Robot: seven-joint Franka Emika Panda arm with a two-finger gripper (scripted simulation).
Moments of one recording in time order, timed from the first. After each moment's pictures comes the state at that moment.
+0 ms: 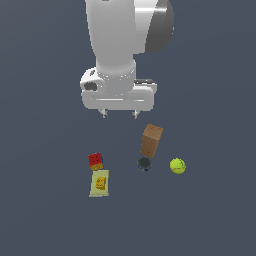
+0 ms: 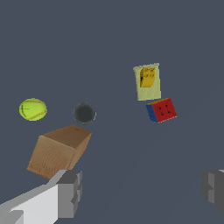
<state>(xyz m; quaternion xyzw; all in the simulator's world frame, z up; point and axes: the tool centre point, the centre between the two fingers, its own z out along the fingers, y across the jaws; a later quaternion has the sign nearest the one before) 0.004 -0.026 0.299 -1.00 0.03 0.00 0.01</state>
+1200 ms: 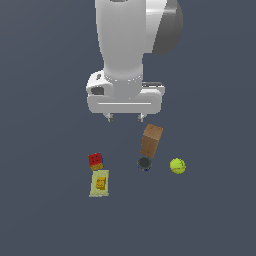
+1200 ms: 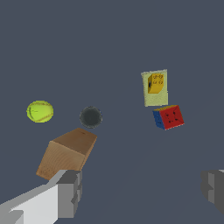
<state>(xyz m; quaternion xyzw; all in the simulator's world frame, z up) 0.020 -0.008 0.299 -1.00 0.01 0.00 0.01</state>
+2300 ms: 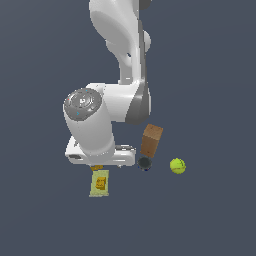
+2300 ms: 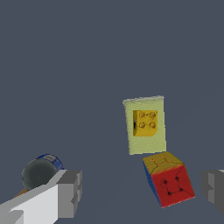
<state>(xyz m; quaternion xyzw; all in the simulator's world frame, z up) 0.118 -0.078 0.165 -1.00 0.02 0.00 0.01</state>
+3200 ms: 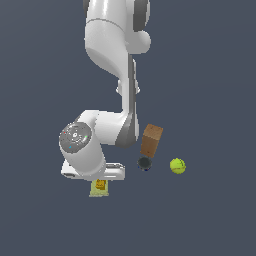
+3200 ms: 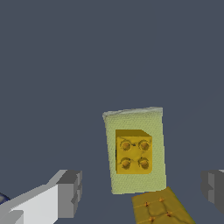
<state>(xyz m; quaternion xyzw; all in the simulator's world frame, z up) 0.142 -0.112 0.092 -1.00 0.02 0.00 0.00</state>
